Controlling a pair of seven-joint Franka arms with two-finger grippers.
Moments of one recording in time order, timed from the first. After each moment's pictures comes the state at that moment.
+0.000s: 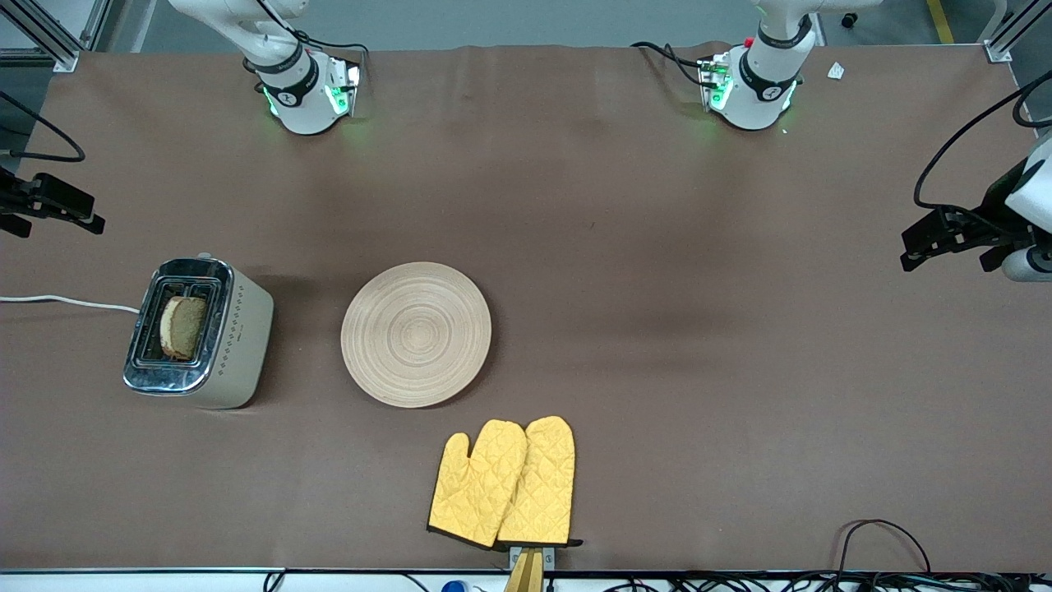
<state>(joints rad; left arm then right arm) -0.04 0.10 -0.03 -1.47 0.03 1.67 -0.03 -0.05 0.03 -0.05 -1.52 0.02 1.53 -0.12</state>
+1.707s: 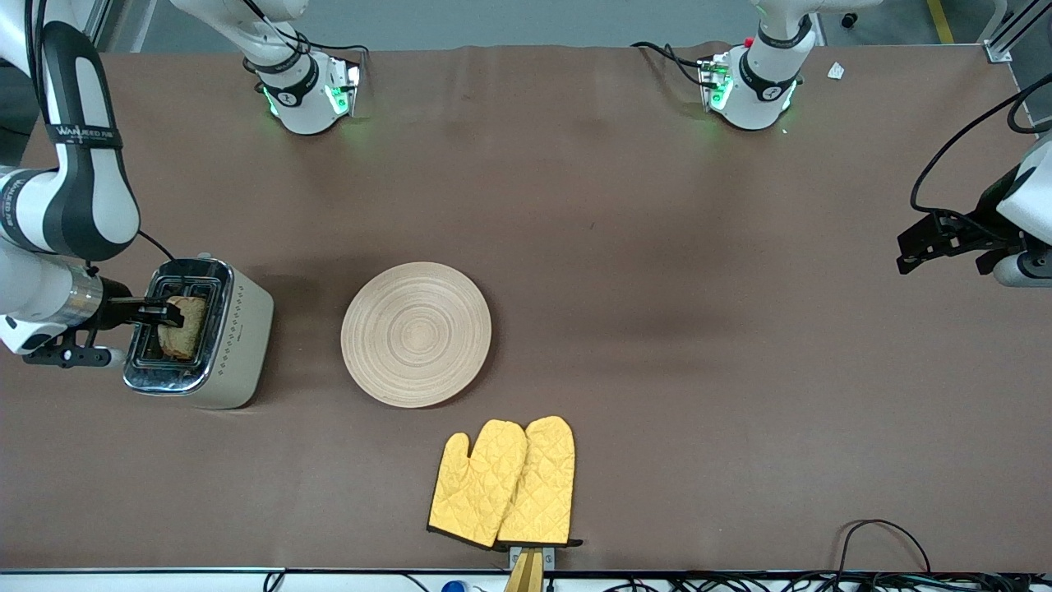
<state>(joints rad) -0.04 0.11 -0.04 -1.47 0.03 1.67 -0.03 -0.10 0.30 -0.05 -1.79 0.02 1.97 -0.09</state>
